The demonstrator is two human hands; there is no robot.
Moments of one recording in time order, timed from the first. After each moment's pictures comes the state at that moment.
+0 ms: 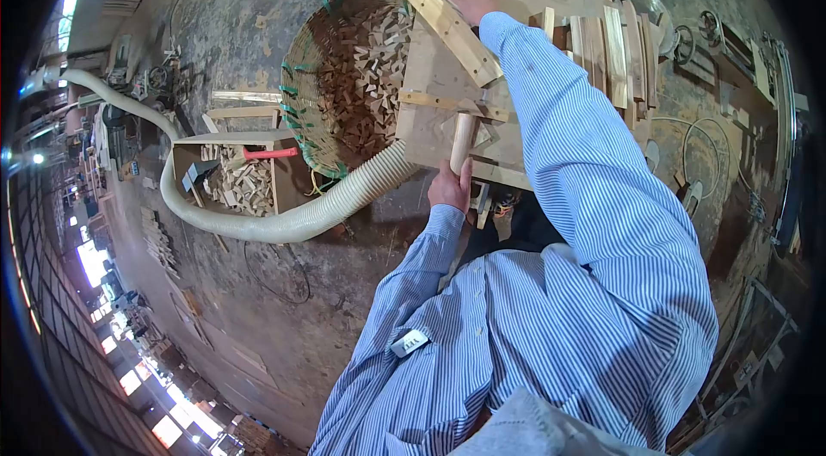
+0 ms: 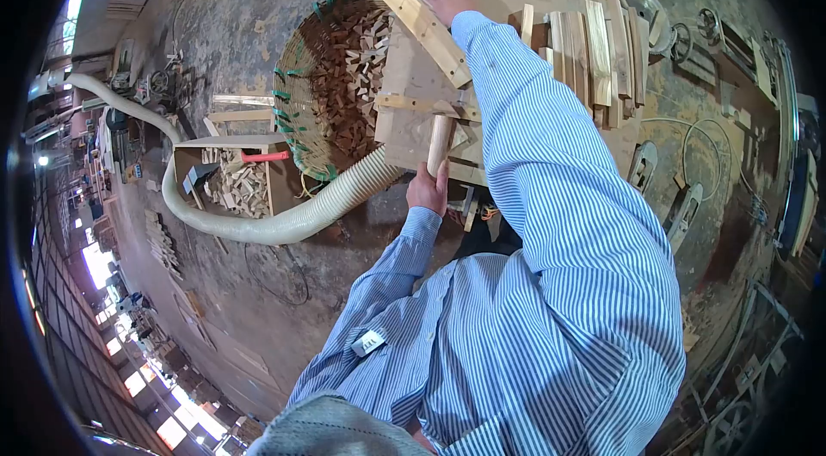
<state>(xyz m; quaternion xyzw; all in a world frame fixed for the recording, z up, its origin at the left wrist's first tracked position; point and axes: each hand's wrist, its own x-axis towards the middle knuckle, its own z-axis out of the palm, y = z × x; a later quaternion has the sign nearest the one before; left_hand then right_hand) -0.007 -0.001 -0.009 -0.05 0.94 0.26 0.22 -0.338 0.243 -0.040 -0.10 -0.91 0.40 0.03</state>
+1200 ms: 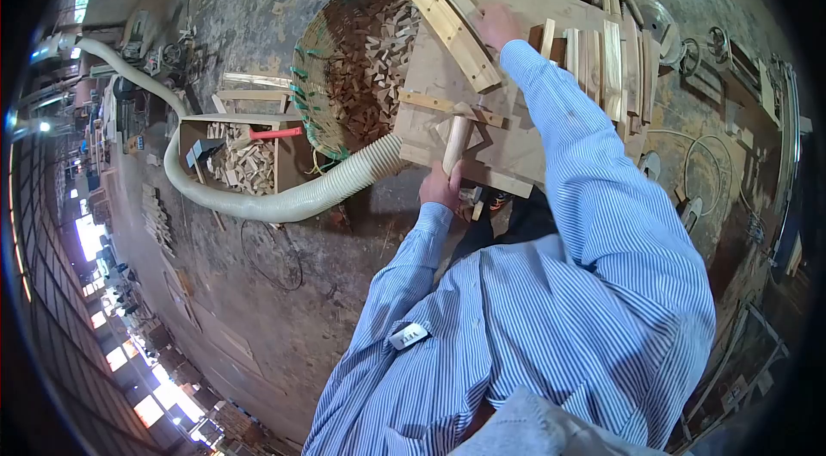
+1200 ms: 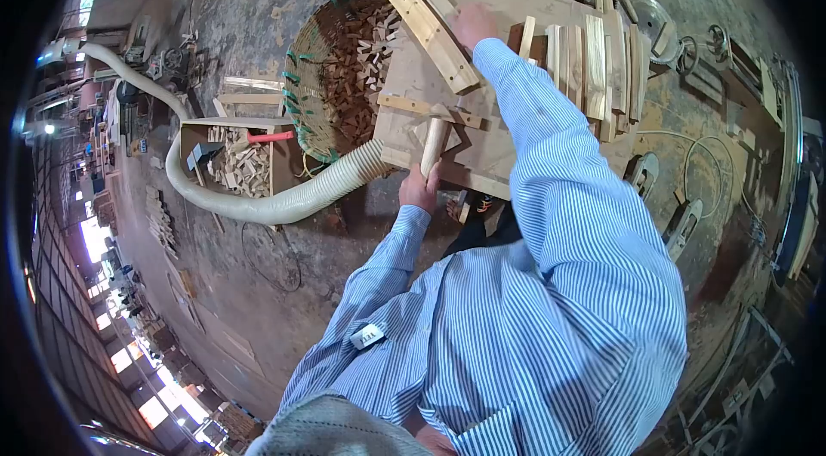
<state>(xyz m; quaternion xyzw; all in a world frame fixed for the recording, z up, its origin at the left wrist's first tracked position) 0.035 -0.032 -0.029 -0.04 0.95 0.26 0.18 -0.251 0.236 -0.017 -0.13 -0.94 0.33 -0.02</state>
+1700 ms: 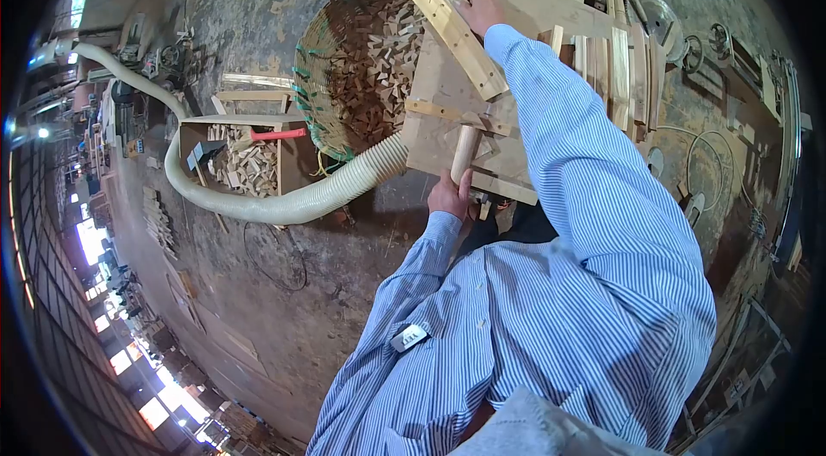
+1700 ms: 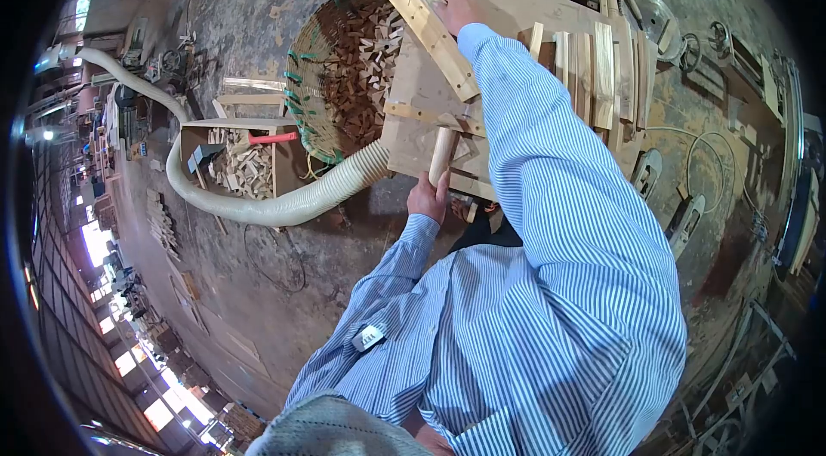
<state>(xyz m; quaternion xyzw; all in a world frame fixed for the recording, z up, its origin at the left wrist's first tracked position) 0.044 -0.035 -0.015 -0.06 0.94 0.26 0.22 -0.301 0.206 -0.043 -0.12 -0.92 0.36 0.04</state>
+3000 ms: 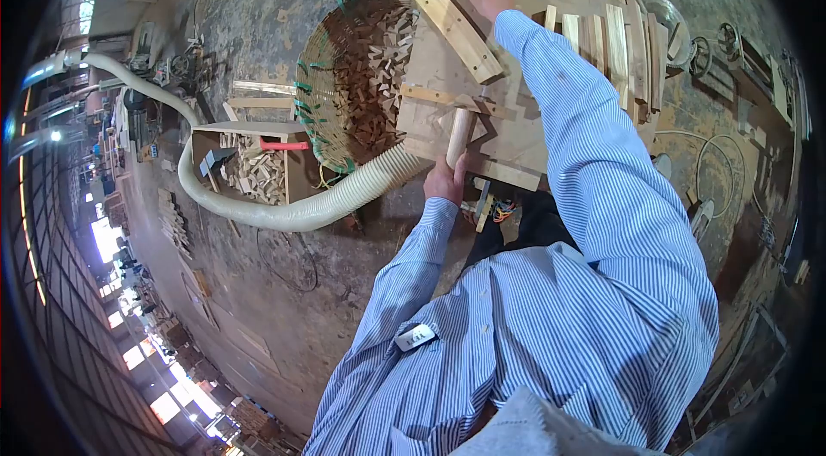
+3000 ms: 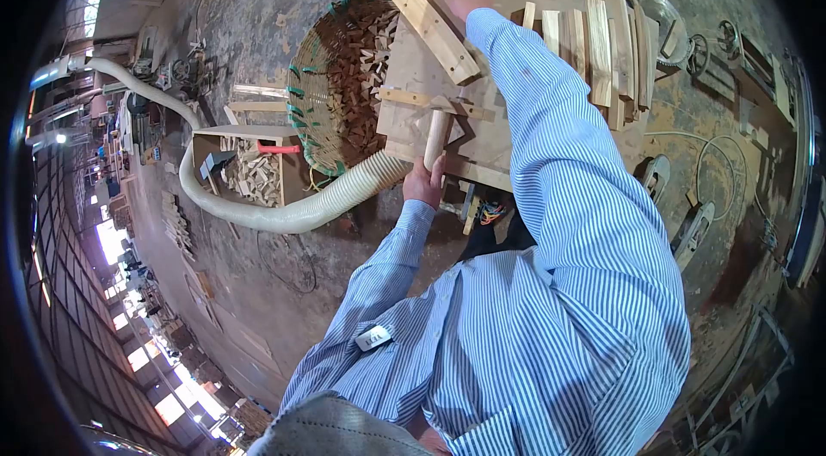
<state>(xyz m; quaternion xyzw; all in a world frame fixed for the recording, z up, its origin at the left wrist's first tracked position) -0.018 0.005 -0.027 -0.04 0.95 0.26 0.18 -0.344 0.278 -0.030 -0.09 -0.94 0.31 0.13</state>
